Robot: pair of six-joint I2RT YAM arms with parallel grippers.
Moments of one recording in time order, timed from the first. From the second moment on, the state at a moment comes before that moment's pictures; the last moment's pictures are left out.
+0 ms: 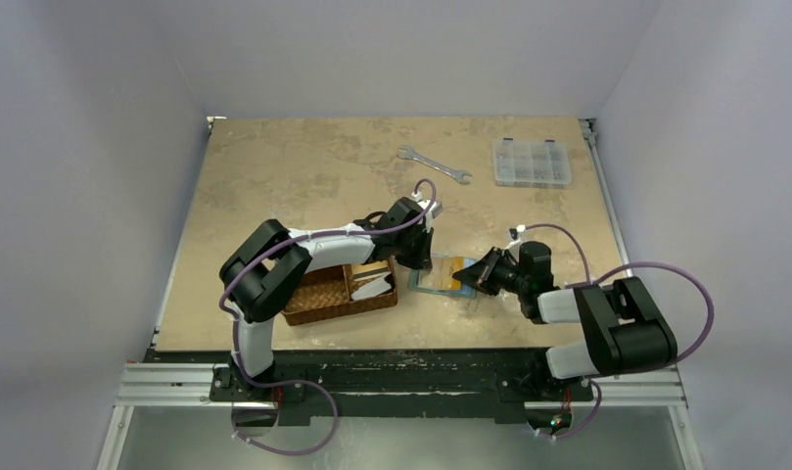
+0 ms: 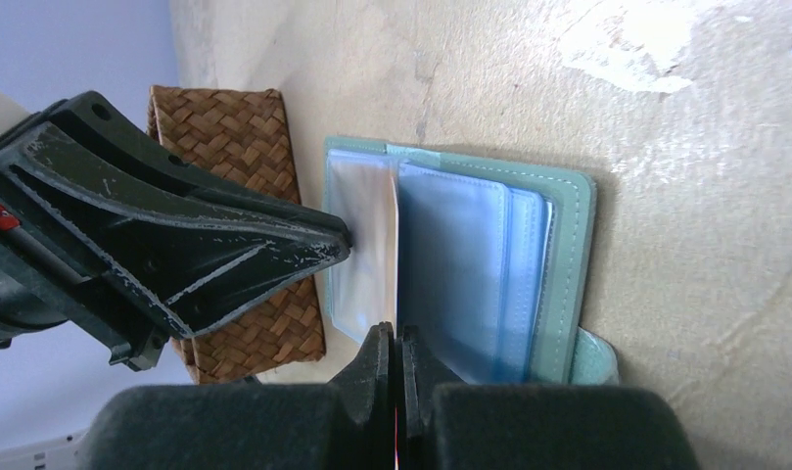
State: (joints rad) left arm -0.82 1.92 1.17 -0.10 0.18 -0.44; right arm 0.18 1.45 0.21 0.67 -0.59 0.91
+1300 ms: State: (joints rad) left arm -0.82 1.92 1.17 -0.09 0.19 -0.44; right arm 0.21 1.55 0.20 0.78 -0.61 0.98
